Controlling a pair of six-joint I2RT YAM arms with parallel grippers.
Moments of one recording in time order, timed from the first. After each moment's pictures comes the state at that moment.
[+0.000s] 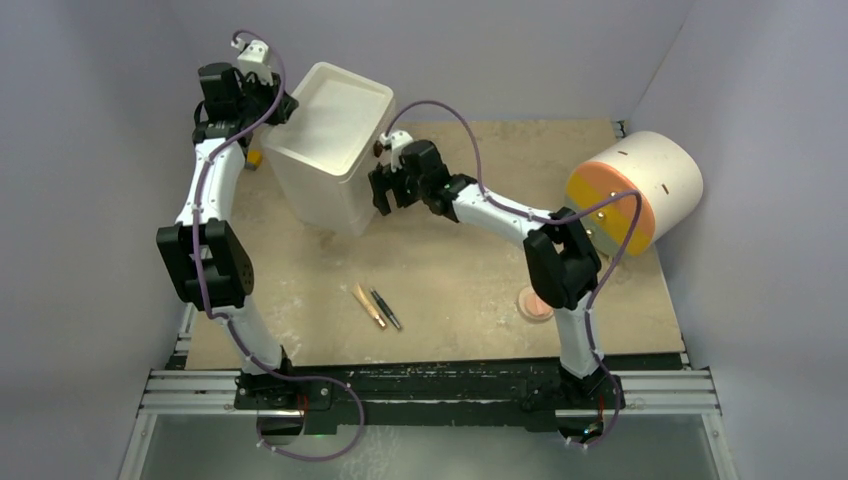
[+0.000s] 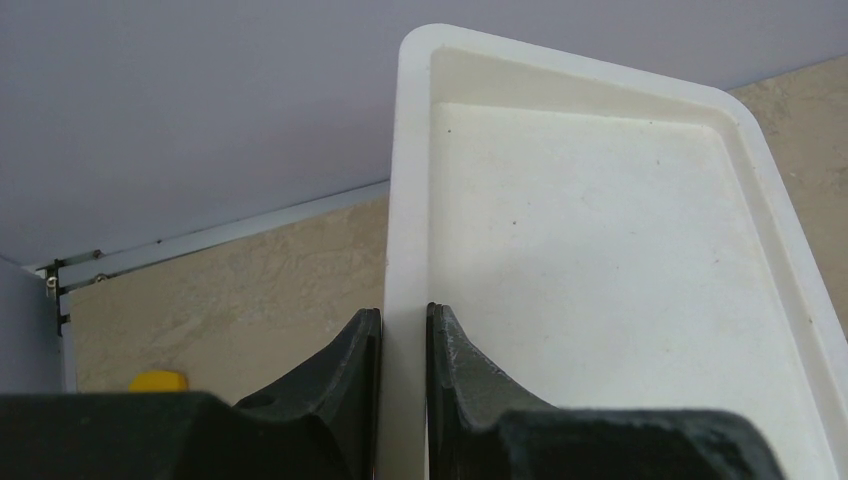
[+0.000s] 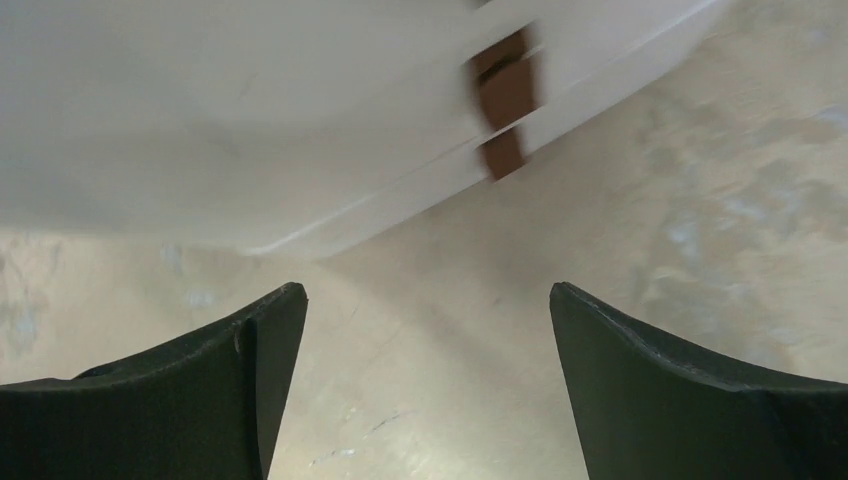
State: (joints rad) left arm 0.14 1.86 1.76 -0.23 0.52 0.06; right arm 0.71 2.09 1.72 -0.18 -0.05 0.15
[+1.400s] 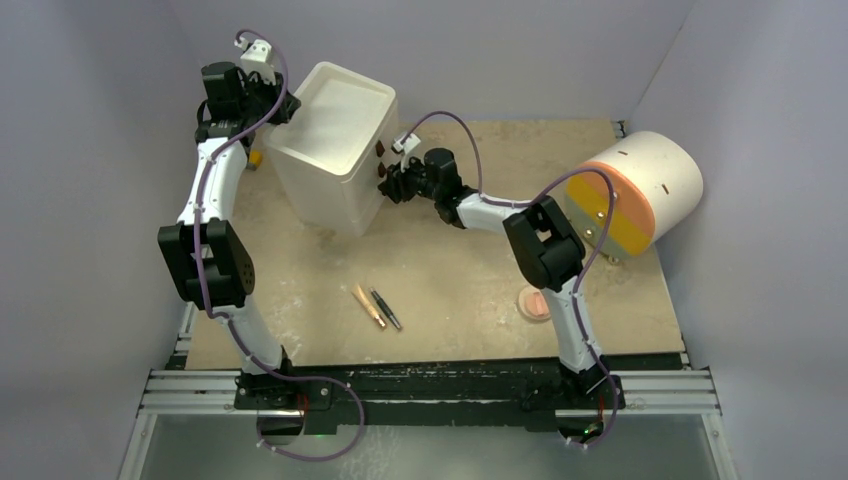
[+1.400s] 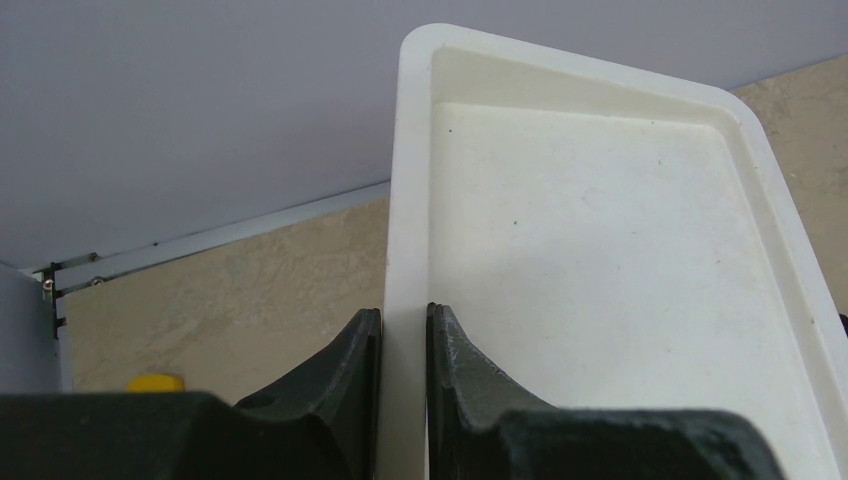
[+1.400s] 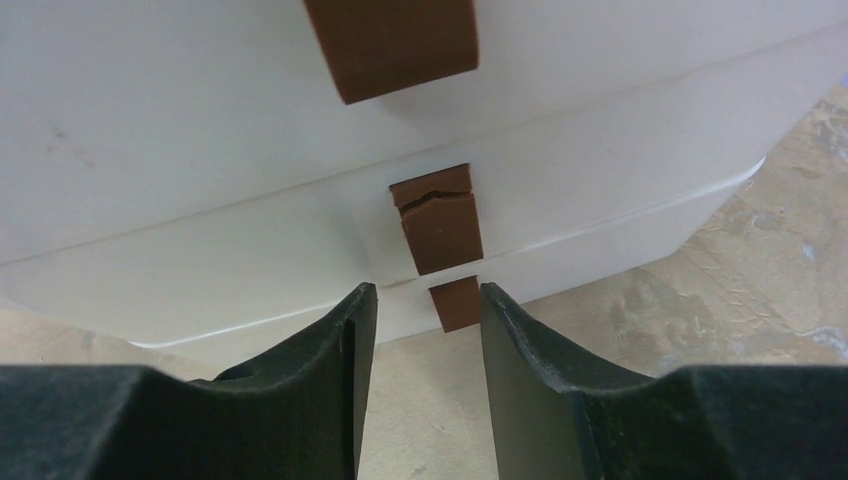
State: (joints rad) left arm 0.12 1.87 1.77 -0.23 0.50 0.06; right arm 0.61 2.25 1.55 0.46 -0.35 0.04
